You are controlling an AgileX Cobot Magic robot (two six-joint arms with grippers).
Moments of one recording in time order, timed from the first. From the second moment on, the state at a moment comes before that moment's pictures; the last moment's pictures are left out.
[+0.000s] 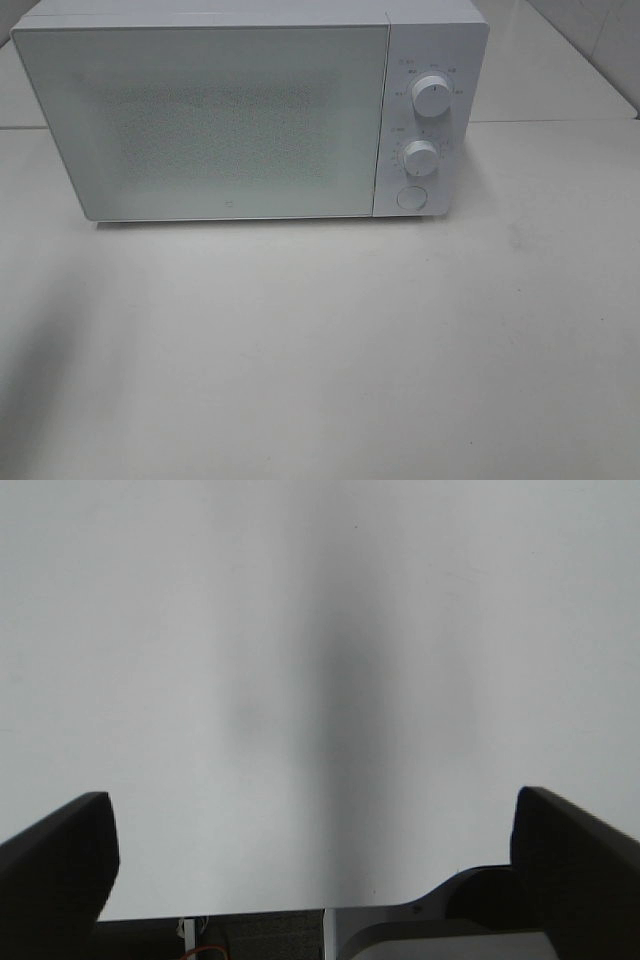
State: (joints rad) left arm -0.14 1.14 -0.96 -0.01 1.12 -0.08; right arm 0.12 0.00 -0.50 -0.02 1.01 0.03
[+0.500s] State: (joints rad) left arm -0.13 0.66 -0.67 -0.01 1.15 -0.08; right arm 0.12 0.00 -0.50 -0.02 1.01 0.03
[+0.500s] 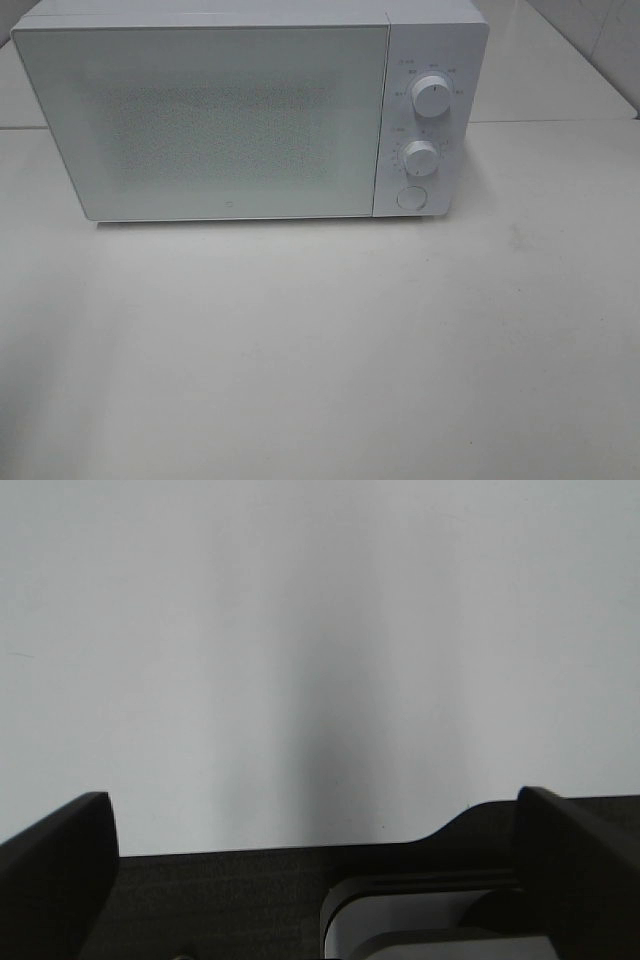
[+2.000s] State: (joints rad) left arm 0.04 0.00 -0.52 -0.02 1.08 -0.08; right arm 0.12 0.00 -0.50 -0.02 1.01 0.03
